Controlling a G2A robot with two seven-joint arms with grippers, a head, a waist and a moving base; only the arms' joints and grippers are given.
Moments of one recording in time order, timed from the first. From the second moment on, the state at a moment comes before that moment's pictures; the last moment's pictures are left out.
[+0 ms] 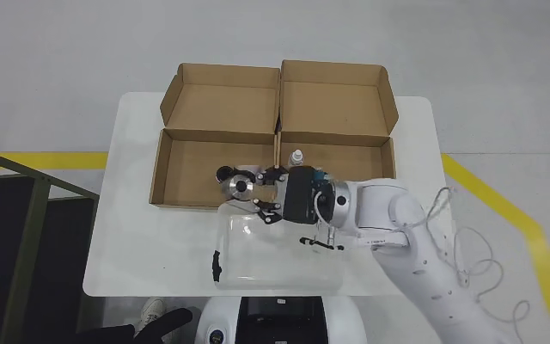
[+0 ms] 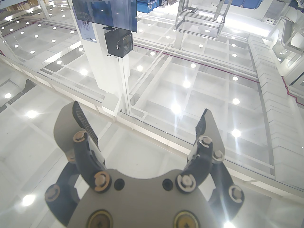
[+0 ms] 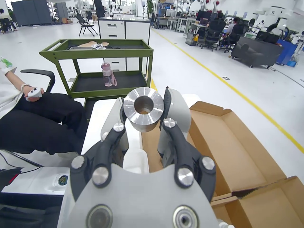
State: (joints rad) left arm -0.42 -0.34 -0.17 -1.17 3.07 0.50 0.07; right arm -0.99 -1.23 1.02 -1.93 -0.94 -0.75 0.26
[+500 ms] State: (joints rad) left arm -0.42 -0.34 -0.17 -1.17 3.07 0.50 0.07; right arm -1.01 -1.23 1.06 -1.95 -0.91 -0.79 0.18
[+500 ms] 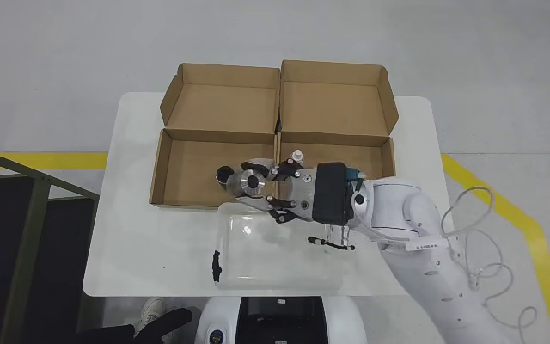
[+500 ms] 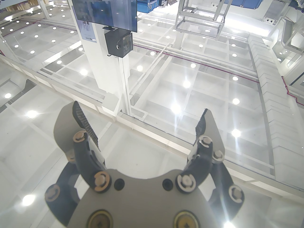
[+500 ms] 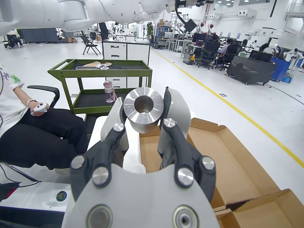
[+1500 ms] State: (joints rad) left arm -0.42 -0.34 -0.17 -1.17 3.07 0.50 0.07; right arm -0.79 -1.29 0.80 -1.66 -1.04 -0.59 0.48
